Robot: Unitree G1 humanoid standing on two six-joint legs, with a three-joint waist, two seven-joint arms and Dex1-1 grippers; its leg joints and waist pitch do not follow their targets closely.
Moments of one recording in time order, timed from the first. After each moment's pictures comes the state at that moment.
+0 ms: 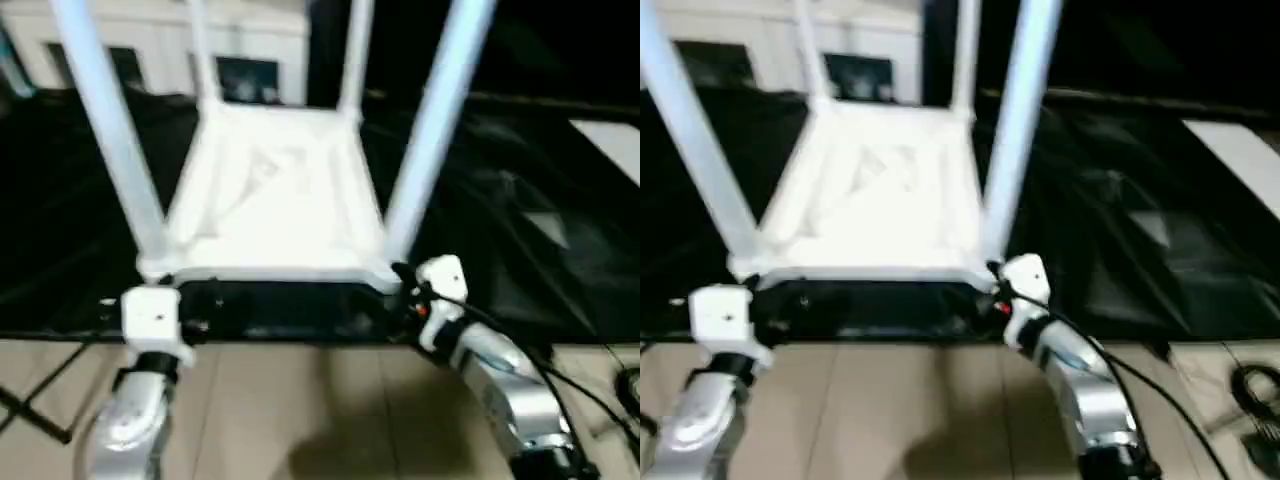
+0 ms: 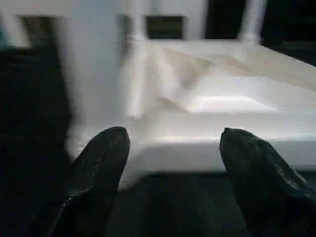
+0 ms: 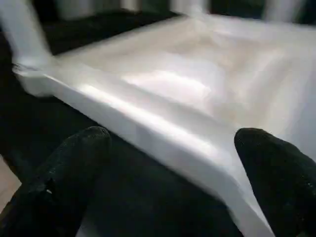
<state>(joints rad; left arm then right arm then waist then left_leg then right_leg) 0.13 0.11 0.13 -0.17 -0.03 0.03 -0.12 -0.19 -0.15 0.09 0.16 0.21 0.13 0.61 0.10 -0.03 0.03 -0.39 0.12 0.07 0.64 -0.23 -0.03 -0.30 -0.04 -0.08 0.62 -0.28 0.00</state>
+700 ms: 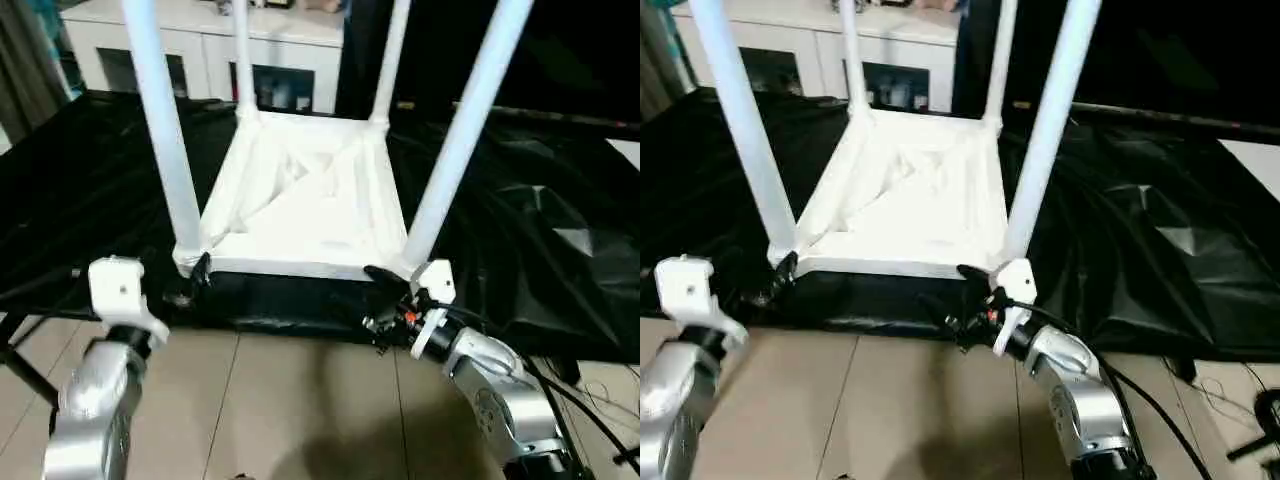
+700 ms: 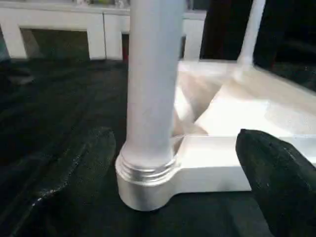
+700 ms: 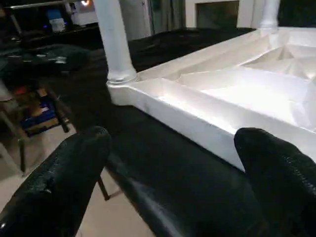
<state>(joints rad) -0.09 0.27 0.21 0.08 -0.20 0.07 -0.28 -0.19 -0.16 0.11 0.20 0.30 0.11 0.77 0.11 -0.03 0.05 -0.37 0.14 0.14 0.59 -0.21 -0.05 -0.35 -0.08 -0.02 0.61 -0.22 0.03</state>
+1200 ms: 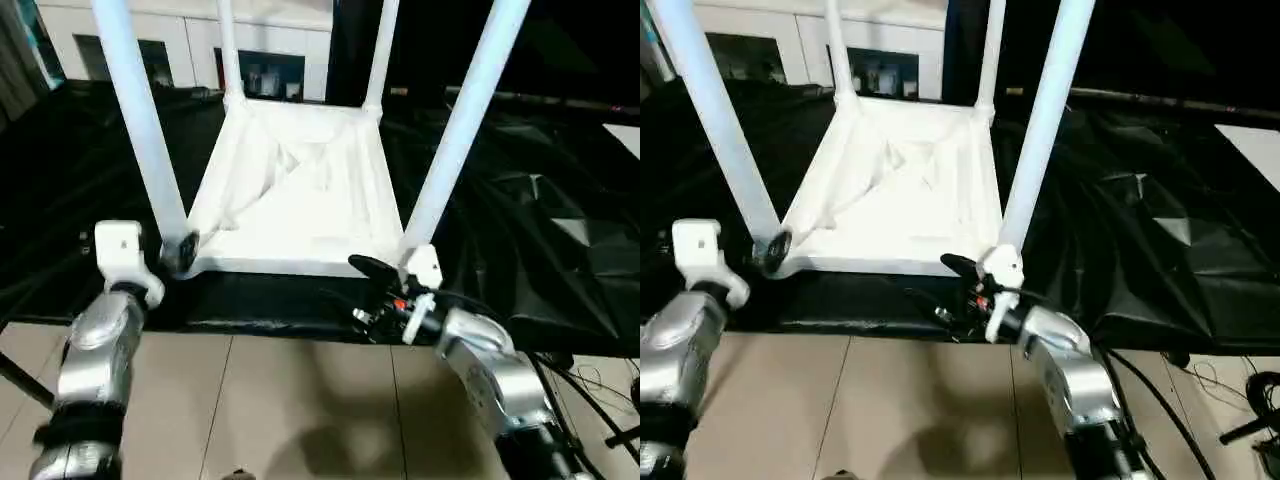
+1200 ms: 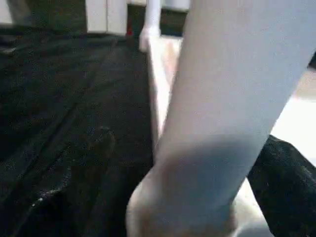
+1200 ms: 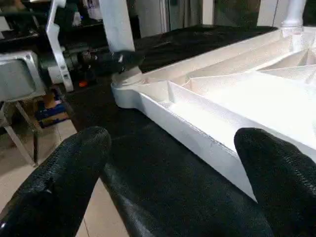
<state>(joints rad) -0.41 0.31 0.26 0.58 -0.22 -0.08 -0.35 -0.31 -0.15 0.14 0.29 0.28 0.11 0.81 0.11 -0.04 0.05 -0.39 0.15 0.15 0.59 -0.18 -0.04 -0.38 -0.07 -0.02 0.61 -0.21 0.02</state>
